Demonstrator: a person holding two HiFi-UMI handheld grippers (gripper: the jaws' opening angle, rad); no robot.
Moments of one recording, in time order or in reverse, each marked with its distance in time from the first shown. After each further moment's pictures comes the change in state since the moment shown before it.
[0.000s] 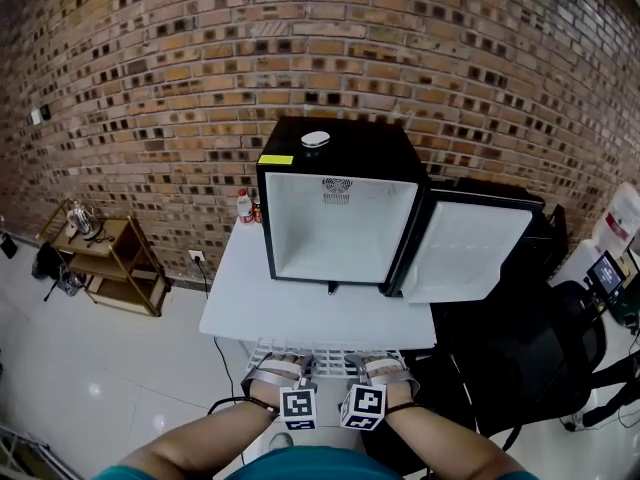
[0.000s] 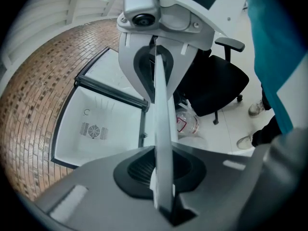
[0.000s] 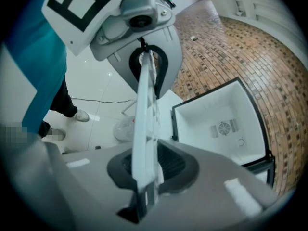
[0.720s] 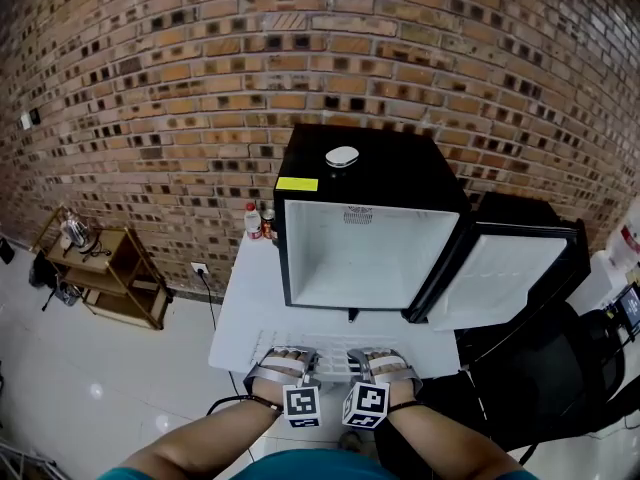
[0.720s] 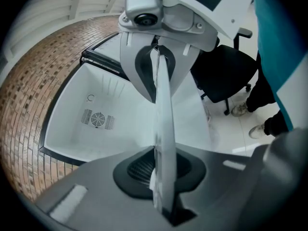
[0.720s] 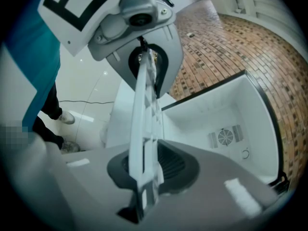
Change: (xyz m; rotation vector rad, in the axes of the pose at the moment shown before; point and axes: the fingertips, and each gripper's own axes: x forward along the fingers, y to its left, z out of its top) left arm 0.078 0.077 -0.077 0.002 0.014 0.035; right arm 0.098 -0.087 0.030 0.006 0.003 -0.039
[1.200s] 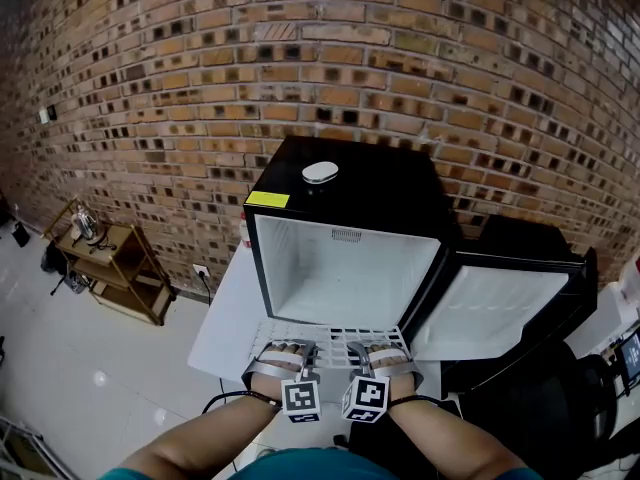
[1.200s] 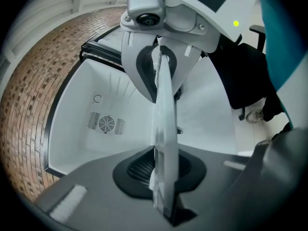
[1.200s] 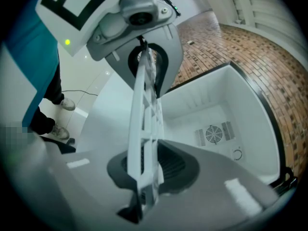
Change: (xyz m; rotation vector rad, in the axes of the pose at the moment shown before) left arm 0.041 0.064 0.054 -0.065 0.102 0.074; right arm 0.009 -0.070 -0.067 -0.089 -0.084 -0.048
